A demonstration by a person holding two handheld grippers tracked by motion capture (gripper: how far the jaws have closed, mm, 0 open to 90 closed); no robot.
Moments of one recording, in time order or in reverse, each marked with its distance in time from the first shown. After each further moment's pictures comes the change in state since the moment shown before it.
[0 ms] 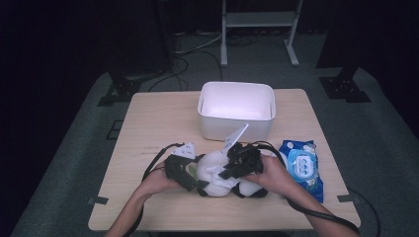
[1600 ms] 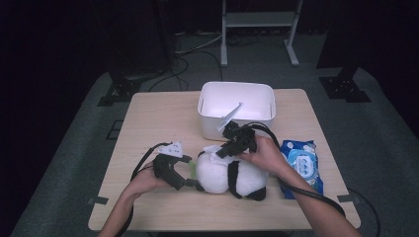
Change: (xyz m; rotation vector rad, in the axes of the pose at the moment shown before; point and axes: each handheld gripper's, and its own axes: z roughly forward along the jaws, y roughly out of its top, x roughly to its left) left arm 0.010 -0.018 -0.024 -0.006 0.007 -0.026; right arm -0.045 0.030 -0.005 -0.013 -0.081 0.057
